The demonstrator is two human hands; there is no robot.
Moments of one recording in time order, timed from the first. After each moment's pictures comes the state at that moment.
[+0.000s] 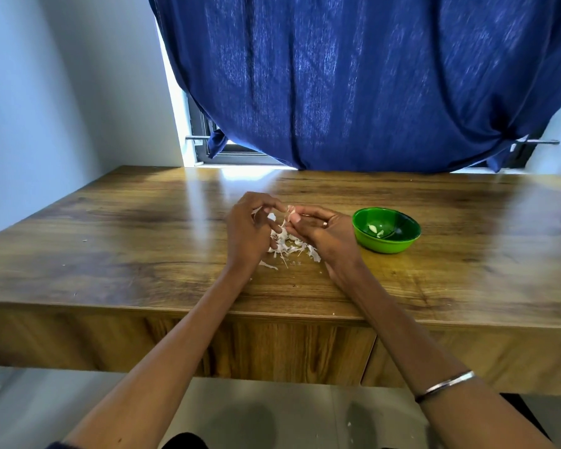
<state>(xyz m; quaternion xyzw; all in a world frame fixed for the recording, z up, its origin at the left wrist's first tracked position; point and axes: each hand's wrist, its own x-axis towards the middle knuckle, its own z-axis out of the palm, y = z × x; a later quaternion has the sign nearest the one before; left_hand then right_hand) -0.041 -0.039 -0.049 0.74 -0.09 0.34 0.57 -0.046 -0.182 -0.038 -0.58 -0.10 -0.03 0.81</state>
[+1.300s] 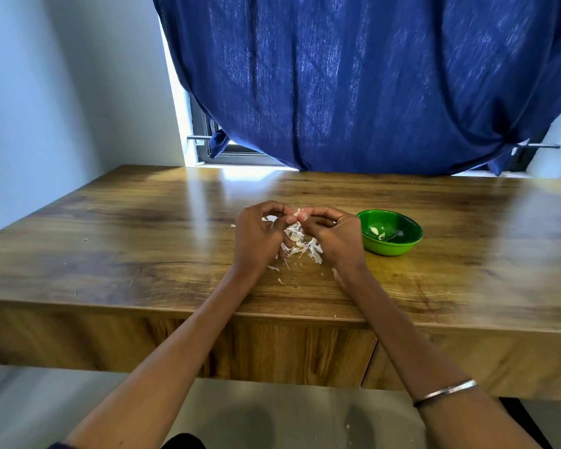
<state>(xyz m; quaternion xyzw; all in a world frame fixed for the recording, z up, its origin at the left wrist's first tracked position) -0.053 -0.051 -0.042 0.76 -0.08 0.28 0.58 -0.044 -0.187 -0.040 -0.65 -0.11 -0.13 0.74</state>
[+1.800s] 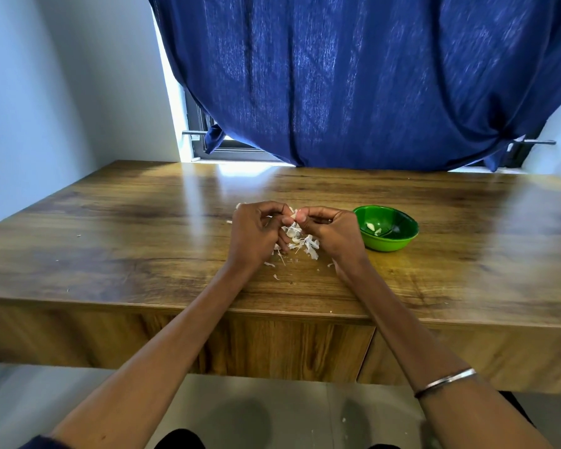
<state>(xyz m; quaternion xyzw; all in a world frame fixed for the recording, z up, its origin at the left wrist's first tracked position) -0.047 -0.047 -0.049 0.77 -0.11 0.25 0.58 -0.040 -0.197 -0.039 -0.71 -0.12 -0.10 0.69</state>
